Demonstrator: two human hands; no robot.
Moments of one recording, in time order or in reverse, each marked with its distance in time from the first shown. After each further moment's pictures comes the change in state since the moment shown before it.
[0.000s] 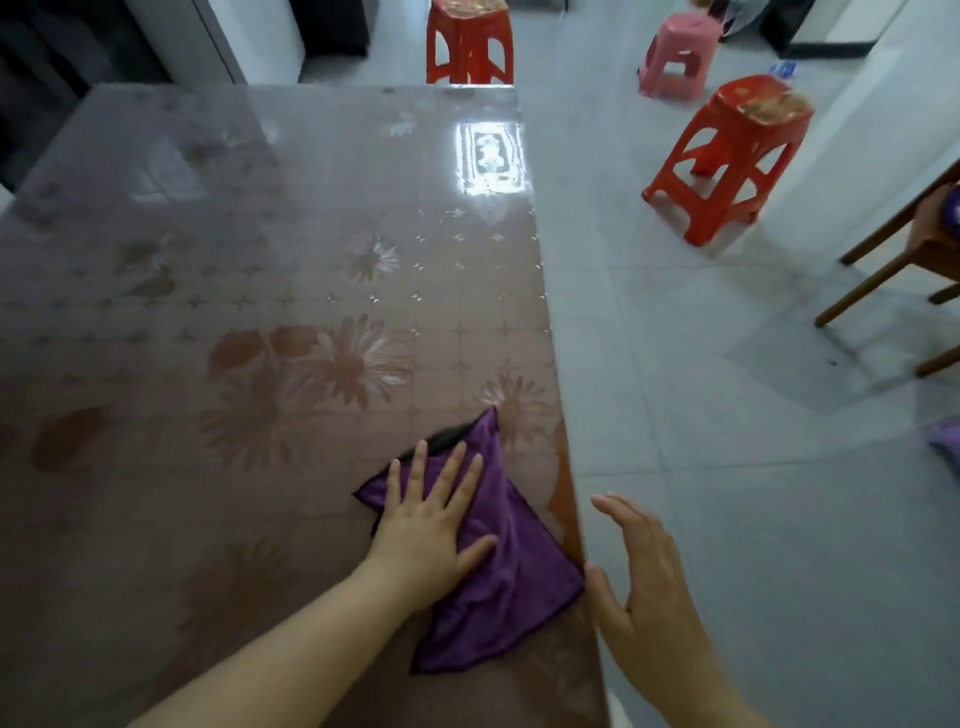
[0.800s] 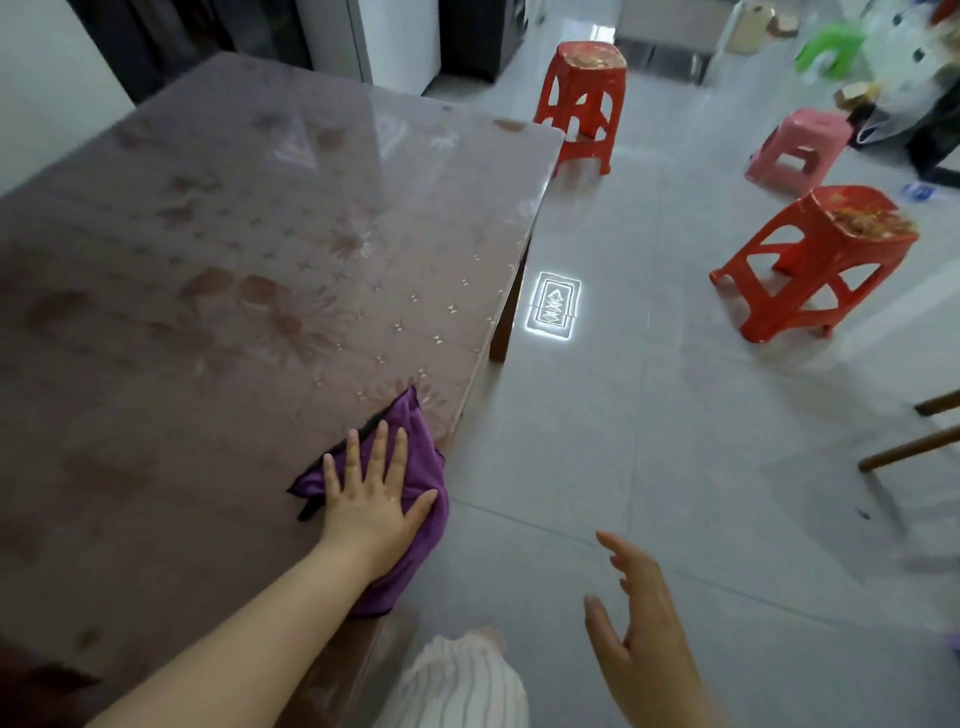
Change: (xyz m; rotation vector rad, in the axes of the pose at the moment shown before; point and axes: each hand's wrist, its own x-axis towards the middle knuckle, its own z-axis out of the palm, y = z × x) left_hand 0.054 0.136 -0.001 -0.235 0.024 -0.601; right_hand 0.049 0.154 -0.135 0.099 -0.226 -0.174
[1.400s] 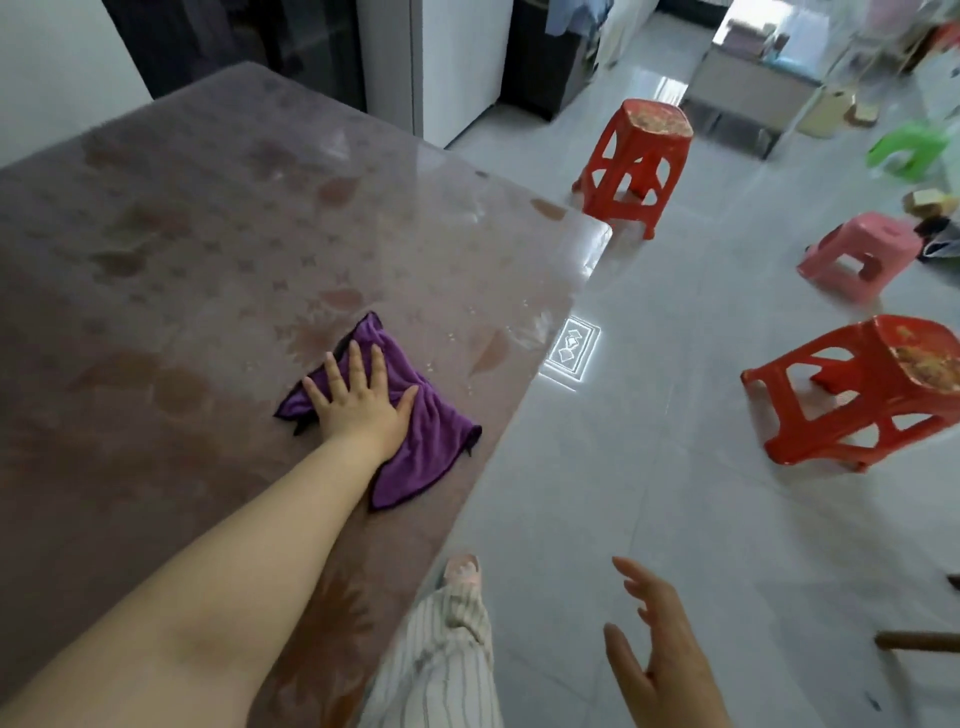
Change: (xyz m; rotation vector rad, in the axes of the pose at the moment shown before) left_hand 0.296 0.020 -0.098 -0.155 0.100 -0.356; right_hand 0.252 0.065 -0.034 -0.095 -0.173 0.005
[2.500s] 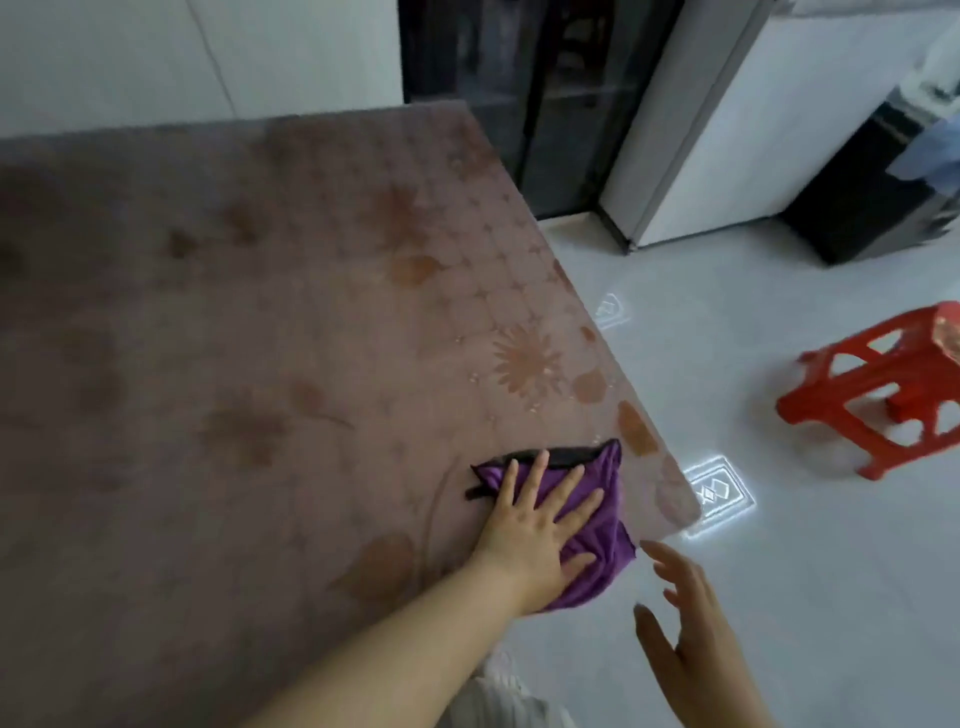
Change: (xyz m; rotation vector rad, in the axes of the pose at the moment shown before) left_hand 0.174 0.257 -0.006 -0.043 0.006 0.146; right_hand 0.482 0.038 -0.086 -0.079 -0.487 -0.563
